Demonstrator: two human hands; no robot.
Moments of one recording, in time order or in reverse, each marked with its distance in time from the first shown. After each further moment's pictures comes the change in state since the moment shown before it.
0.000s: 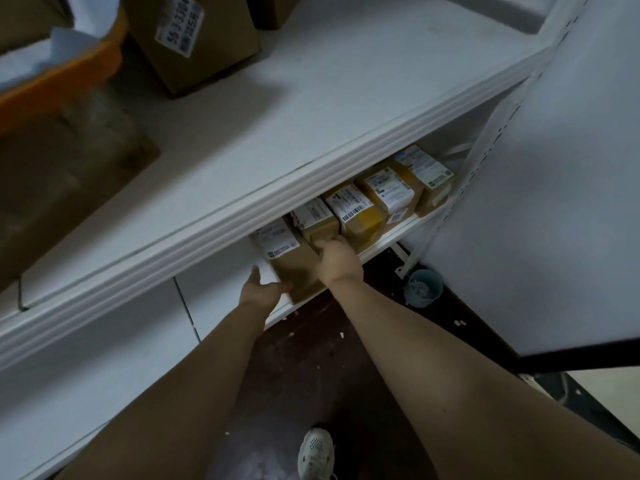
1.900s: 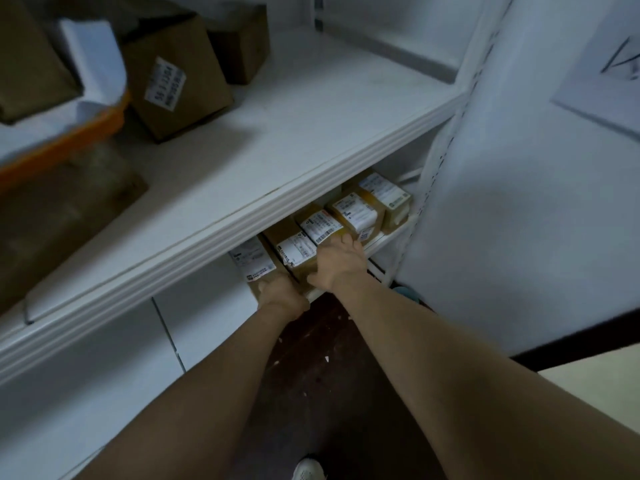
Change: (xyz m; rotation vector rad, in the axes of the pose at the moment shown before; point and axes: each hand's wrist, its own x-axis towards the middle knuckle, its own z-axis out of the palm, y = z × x) left_hand 0.012 0.014 0.071 1.035 -0.039 0.354; right_hand -0.042 0.007 -0.069 -0.538 0.046 -0.070
